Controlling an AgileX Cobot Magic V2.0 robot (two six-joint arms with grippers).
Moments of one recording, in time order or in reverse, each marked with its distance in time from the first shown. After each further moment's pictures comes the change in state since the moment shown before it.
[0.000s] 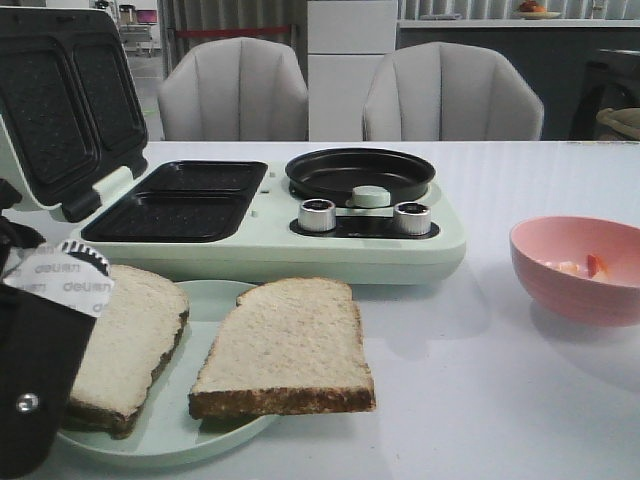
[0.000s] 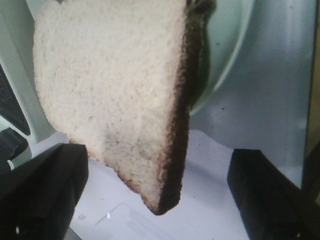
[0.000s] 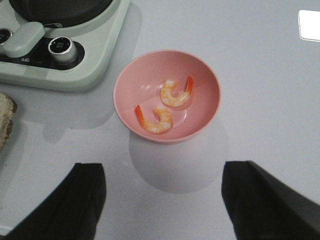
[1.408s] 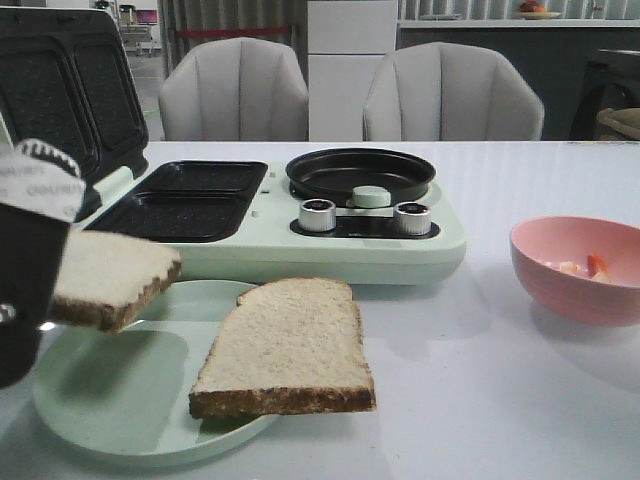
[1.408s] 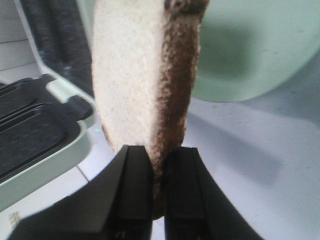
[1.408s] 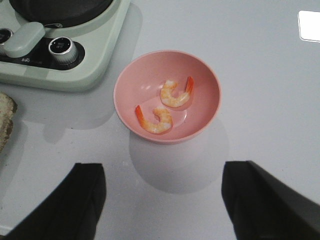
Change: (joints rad) left arm -0.117 -0.160 -0.008 -0.027 0.194 -0.035; right arm 0.000 0.000 0.000 0.000 0.000 -0.002
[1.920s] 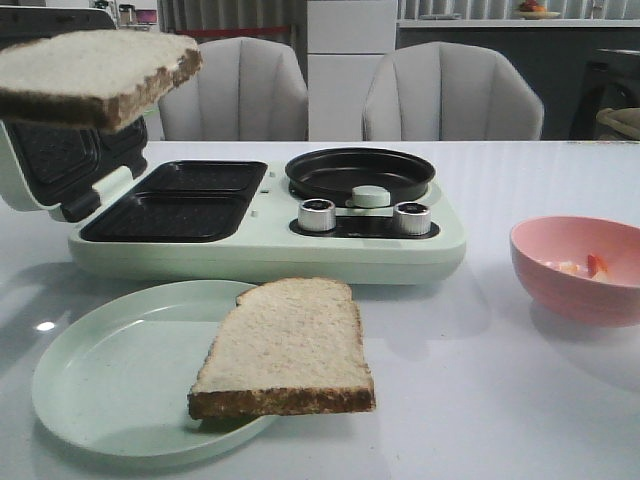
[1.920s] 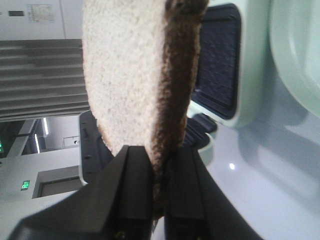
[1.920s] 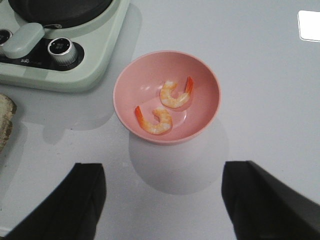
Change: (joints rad) left arm -0.089 -0.248 -0.039 0.184 0.129 0.000; right arm 0.000 0.000 0.000 0.000 -0.002 0.002
